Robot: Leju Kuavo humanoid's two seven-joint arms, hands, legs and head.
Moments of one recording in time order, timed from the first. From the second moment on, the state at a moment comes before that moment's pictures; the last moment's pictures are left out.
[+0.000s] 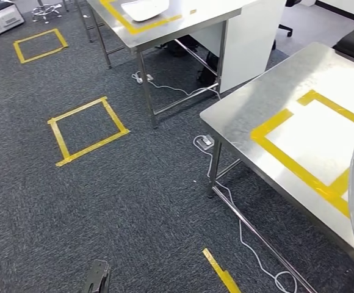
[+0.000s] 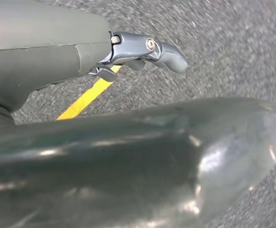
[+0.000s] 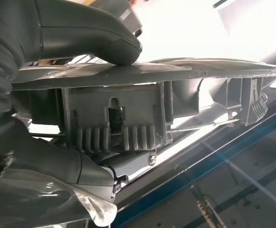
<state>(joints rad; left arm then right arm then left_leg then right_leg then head) -0.09 -0.17 0.53 -0.25 -0.55 0.15 -0.51 0.66 0.35 -0.27 -2.44 1.21 -0.70 -0.40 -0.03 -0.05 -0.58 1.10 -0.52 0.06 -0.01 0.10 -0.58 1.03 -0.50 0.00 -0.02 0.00</state>
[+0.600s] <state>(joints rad) -0.09 -0.17 0.55 -0.25 -0.55 0.15 -0.51 0.67 0.35 -0.27 -2.42 1.22 -0.70 -0.41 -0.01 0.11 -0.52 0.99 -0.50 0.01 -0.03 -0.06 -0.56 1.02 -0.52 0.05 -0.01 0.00</state>
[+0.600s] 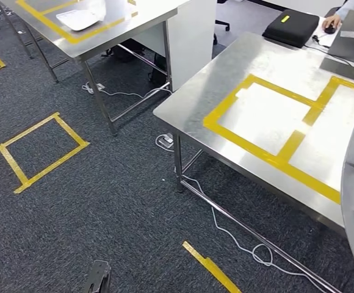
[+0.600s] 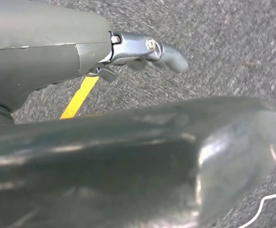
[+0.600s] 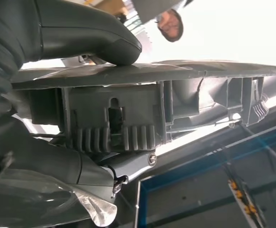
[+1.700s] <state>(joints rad) -0.10 -0.17 0.55 -0.25 -0.57 0.12 -0.51 0.78 0.31 -0.34 -2.35 1.19 -0.25 -0.36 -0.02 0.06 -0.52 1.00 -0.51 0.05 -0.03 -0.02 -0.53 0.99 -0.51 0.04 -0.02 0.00</state>
